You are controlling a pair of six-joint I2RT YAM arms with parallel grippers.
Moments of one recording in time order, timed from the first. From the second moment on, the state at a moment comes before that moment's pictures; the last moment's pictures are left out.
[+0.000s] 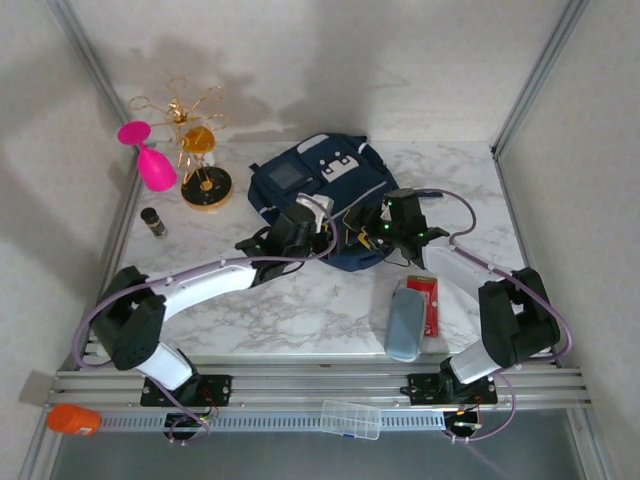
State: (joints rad) left arm -0.77 1.53 1.01 0.01 -0.06 -0.46; right arm 0.43 1.52 0.91 -0.08 -0.37 1.03
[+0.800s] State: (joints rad) left arm -0.74 1.74 0.80 0.23 -0.09 -0.80; right arm 0.52 1.70 1.07 -0.21 -0.18 0.98
